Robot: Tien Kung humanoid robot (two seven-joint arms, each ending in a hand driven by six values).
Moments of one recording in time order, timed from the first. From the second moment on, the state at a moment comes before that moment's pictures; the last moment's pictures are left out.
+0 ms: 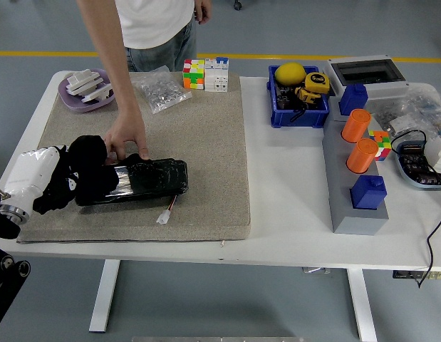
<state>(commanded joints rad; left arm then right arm) -0.09 0.32 -1.38 -1.22 2.27 0.26 -0.02 -0.11 -0.13 1.56 0.18 -0.31 -0.15 0.00</state>
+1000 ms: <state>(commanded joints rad) -0.15 0.32 -1.44 -0.99 2.27 0.29 -0.09 -0.10 -0.12 1.62 0.18 -0.37 -0.15 0.00</state>
